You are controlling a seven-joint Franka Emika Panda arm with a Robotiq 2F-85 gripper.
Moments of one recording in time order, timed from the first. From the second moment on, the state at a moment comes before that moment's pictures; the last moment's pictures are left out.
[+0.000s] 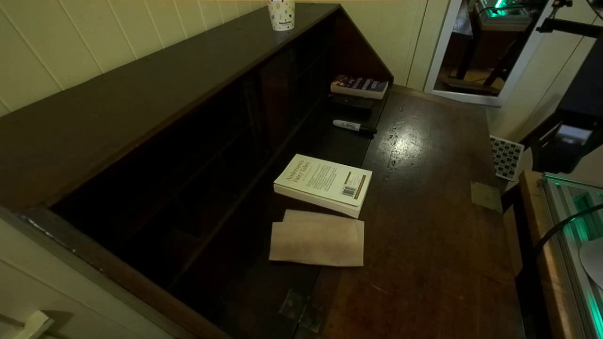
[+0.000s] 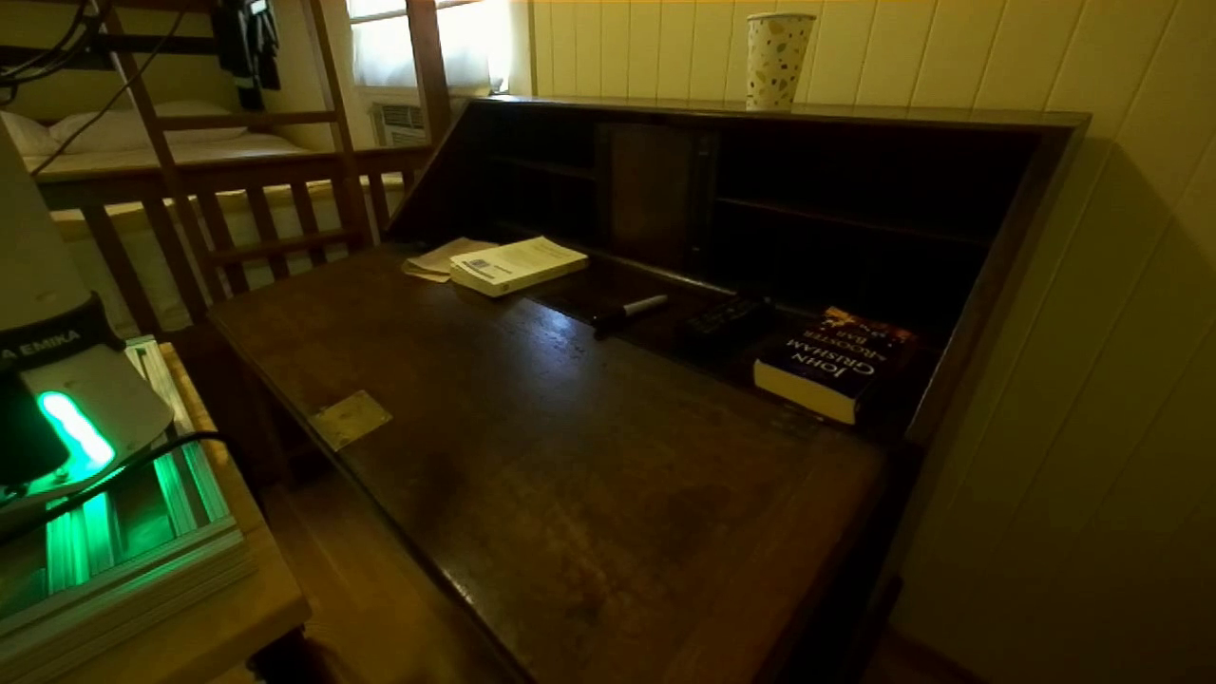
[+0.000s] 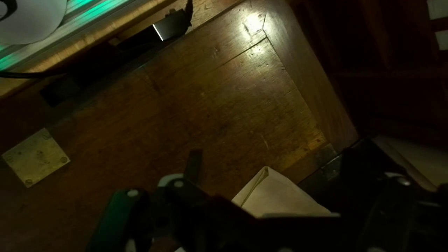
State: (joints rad) arm 0.06 -0.89 0.21 -2.75 0.41 1.90 0.59
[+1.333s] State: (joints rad) arm 0.00 -0.87 0.15 -2.75 0.18 1.97 0.30
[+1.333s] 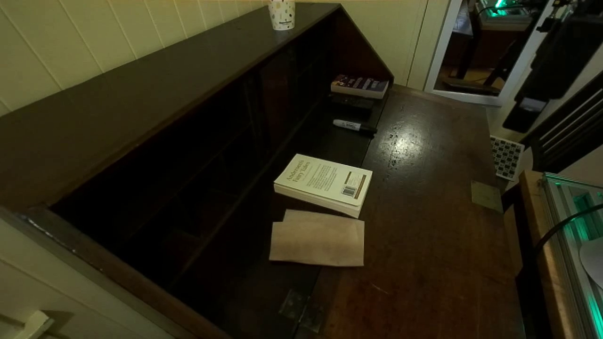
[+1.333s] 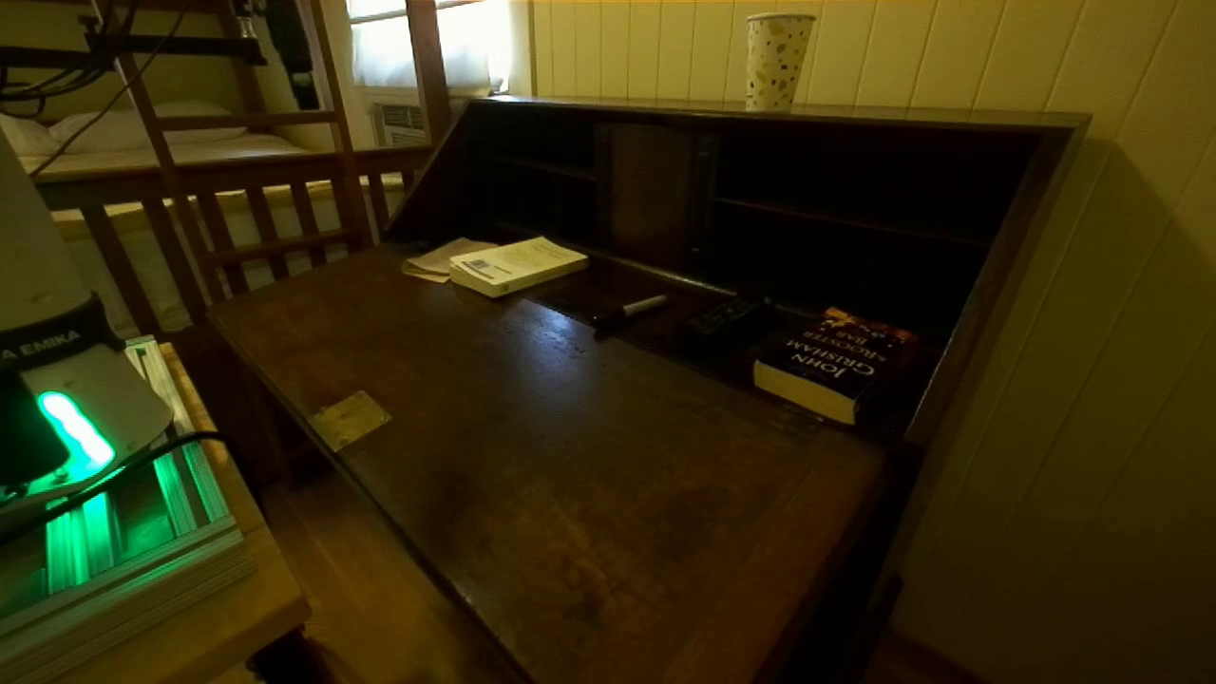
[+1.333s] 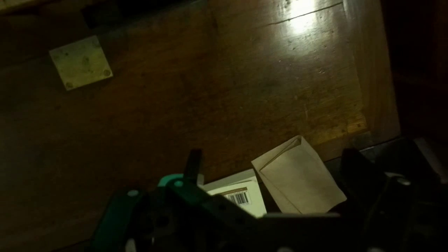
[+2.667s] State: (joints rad) arm -0.17 -0.77 -0.04 -2.75 0.06 2.11 0.16
